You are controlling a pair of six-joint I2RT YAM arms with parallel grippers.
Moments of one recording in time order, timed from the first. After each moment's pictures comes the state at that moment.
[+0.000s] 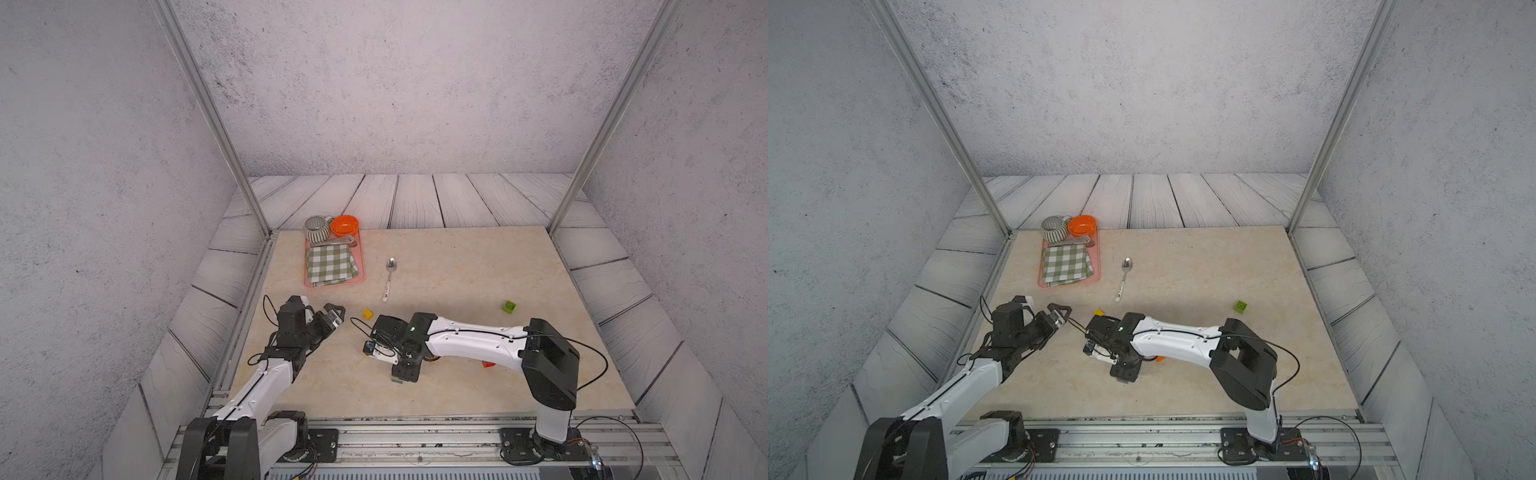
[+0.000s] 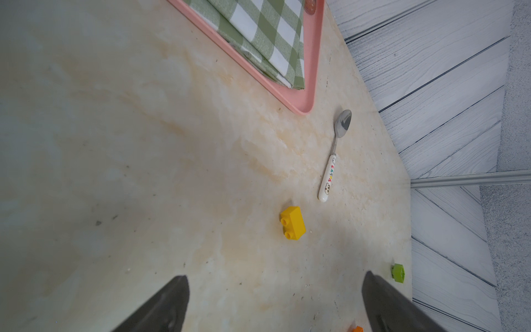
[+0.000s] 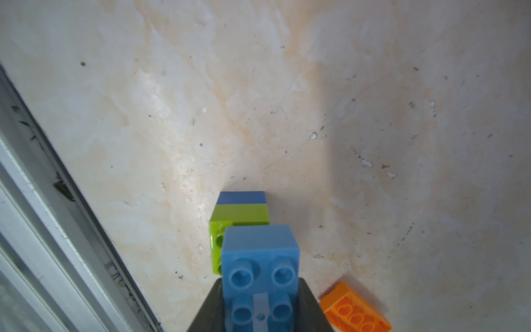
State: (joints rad) left arm -0.05 1.07 0.38 0.05 0.35 -0.82; right arm 1.15 1.87 1.41 -0.95 0.03 -0.21
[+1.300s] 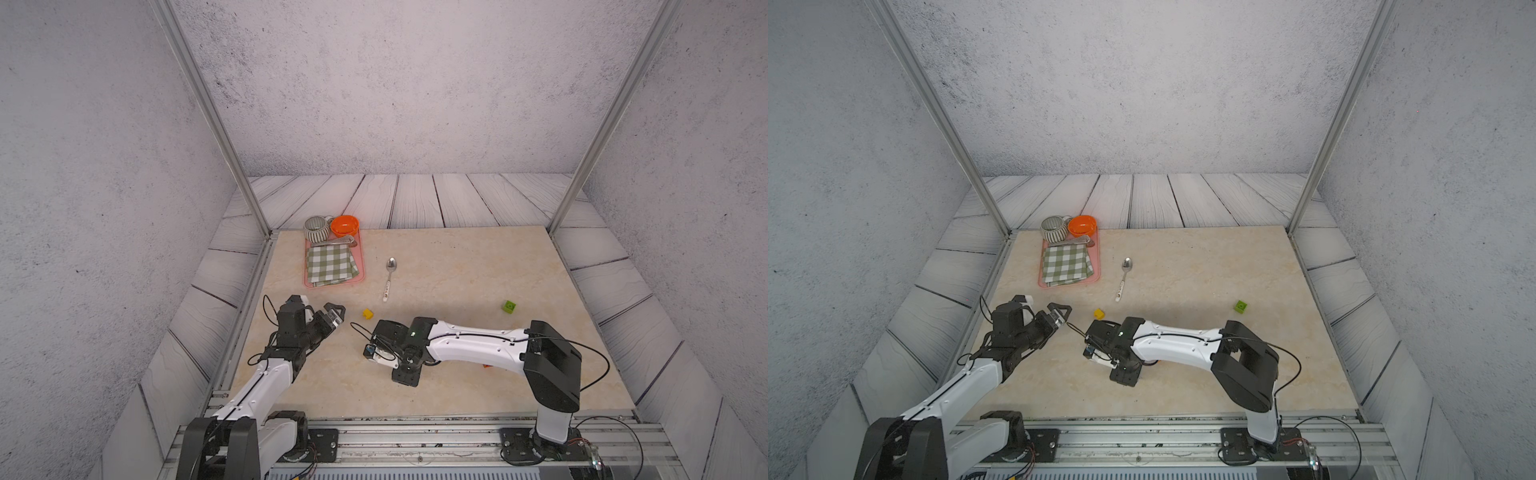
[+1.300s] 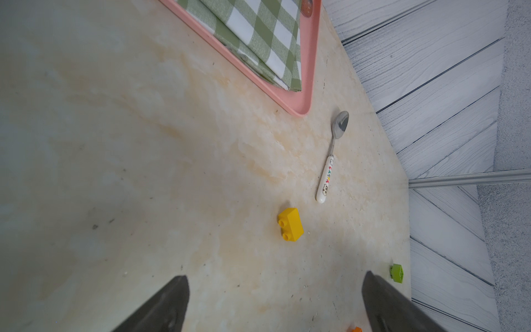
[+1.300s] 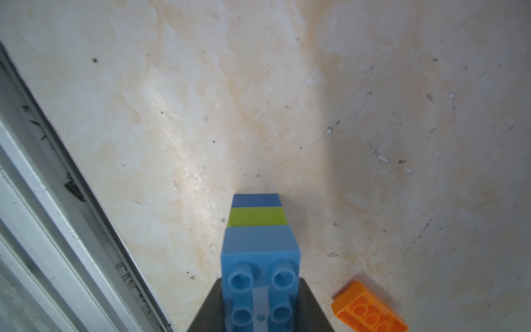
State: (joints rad) left arm -0.05 1.07 0.38 0.06 0.35 -0.82; right arm 1.17 1.86 1.38 -0.94 0.04 -0.16
